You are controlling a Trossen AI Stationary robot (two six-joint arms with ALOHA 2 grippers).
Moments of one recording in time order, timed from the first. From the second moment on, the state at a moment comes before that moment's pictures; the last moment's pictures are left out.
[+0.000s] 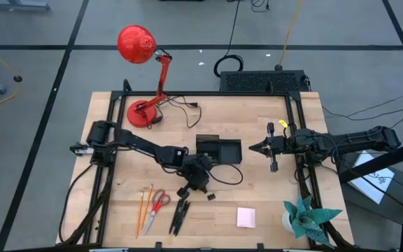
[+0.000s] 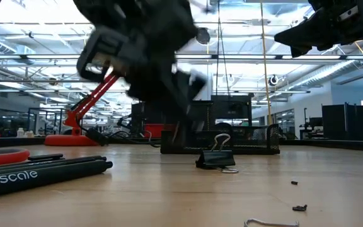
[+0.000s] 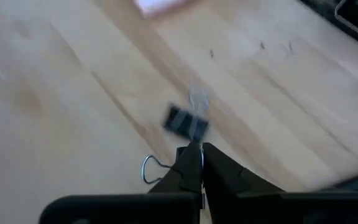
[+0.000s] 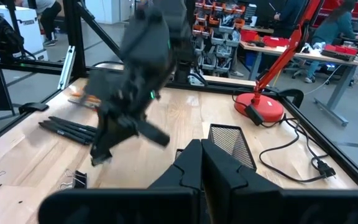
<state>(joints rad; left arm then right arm) -0.14 1.91 1.13 -0.05 0.43 0.41 0.06 0.54 0.27 0.13 0.05 -0.09</state>
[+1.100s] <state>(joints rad) -0.03 1.56 0.79 0.26 -0.01 0.31 0.06 0.54 0.27 0.14 0.05 -0.09</state>
